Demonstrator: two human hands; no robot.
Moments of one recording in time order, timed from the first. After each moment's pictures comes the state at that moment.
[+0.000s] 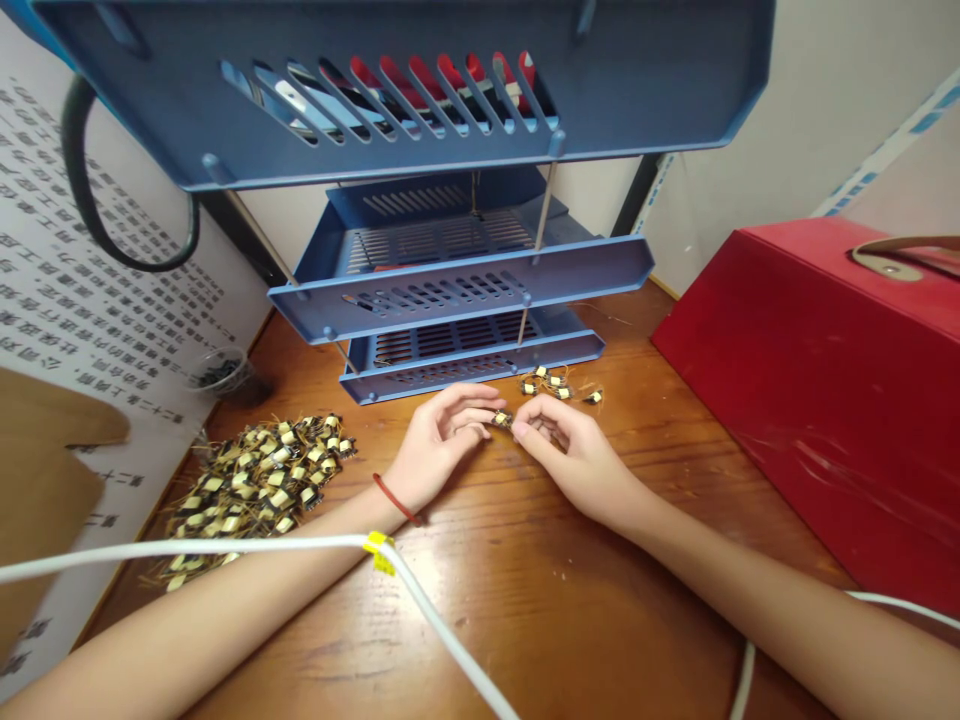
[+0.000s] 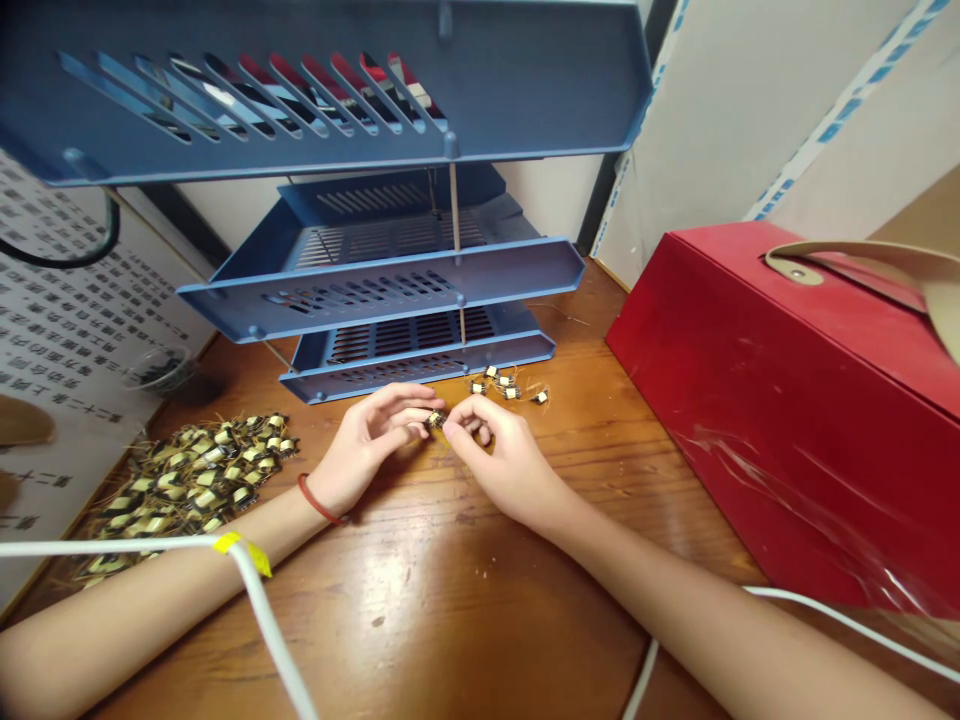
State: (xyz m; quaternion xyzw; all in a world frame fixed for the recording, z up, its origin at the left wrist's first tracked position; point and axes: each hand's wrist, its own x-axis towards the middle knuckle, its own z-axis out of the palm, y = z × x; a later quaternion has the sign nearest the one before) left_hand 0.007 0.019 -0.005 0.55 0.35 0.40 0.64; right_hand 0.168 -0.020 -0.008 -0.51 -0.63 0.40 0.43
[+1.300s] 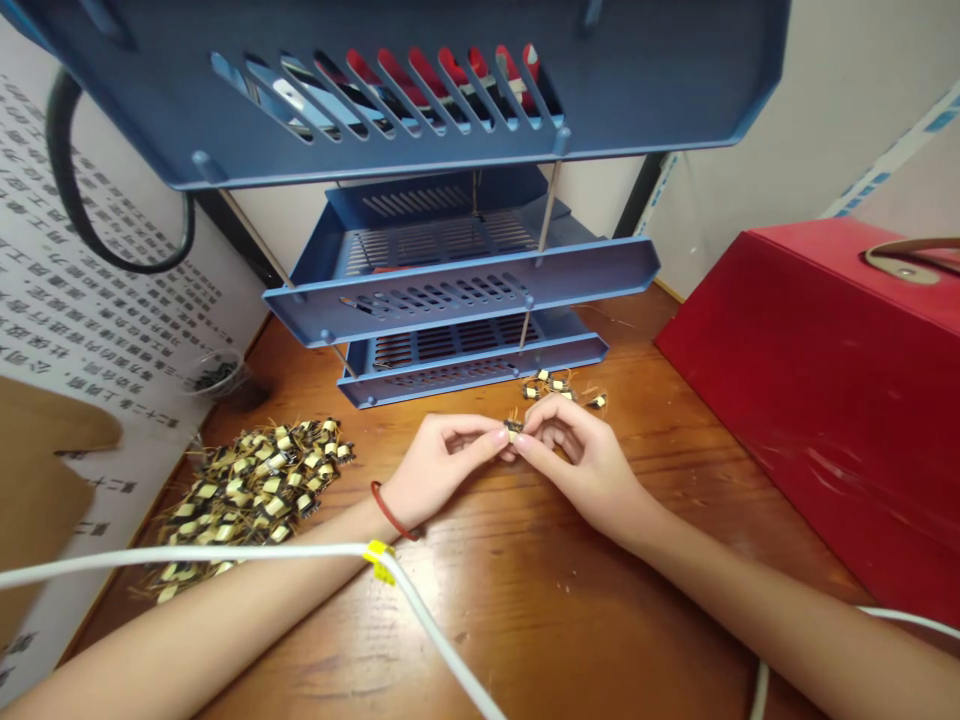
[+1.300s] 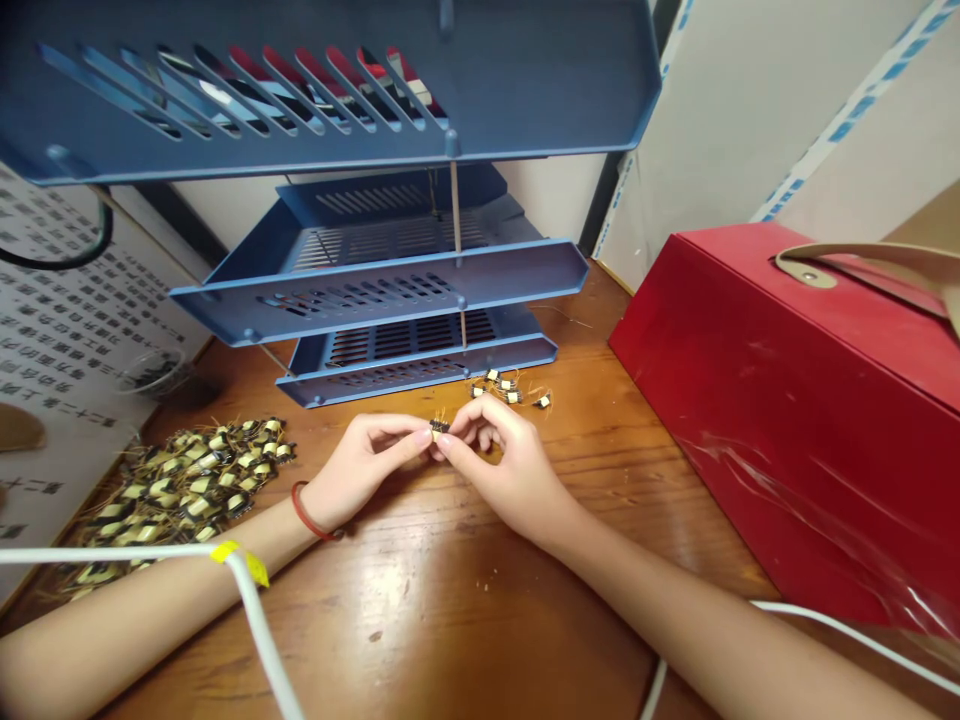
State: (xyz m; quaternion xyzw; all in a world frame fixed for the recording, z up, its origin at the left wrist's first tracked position) left_hand 0.006 0.014 0.001 0.64 0.36 0.32 0.60; right_hand 0.168 -0.024 -0.009 -0.48 -0.60 0.42 0.49
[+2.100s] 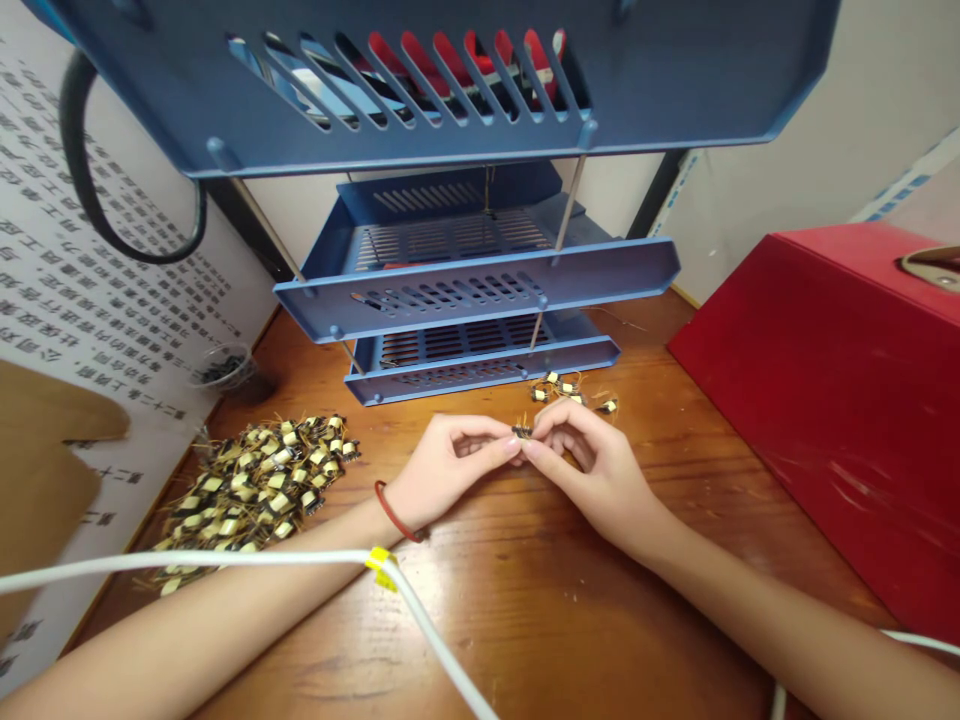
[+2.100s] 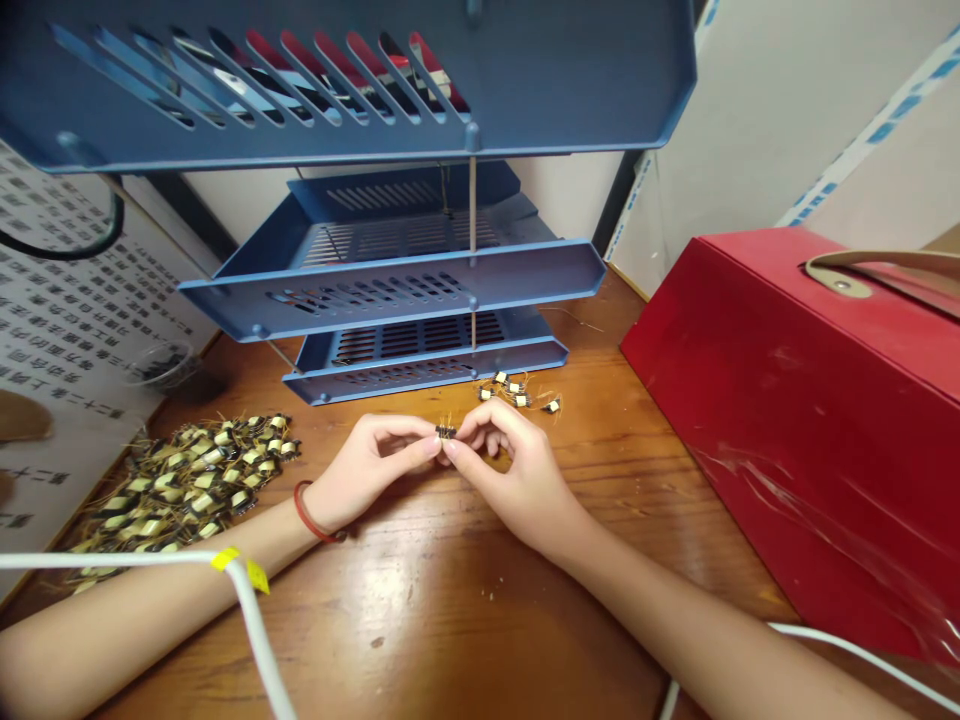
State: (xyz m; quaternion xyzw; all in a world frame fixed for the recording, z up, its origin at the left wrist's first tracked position) left_hand 0.006 0.014 0.001 0.63 0.37 0.32 0.60; right_hand 0.169 -0.025 -0.009 -0.49 -0.62 0.39 0.48
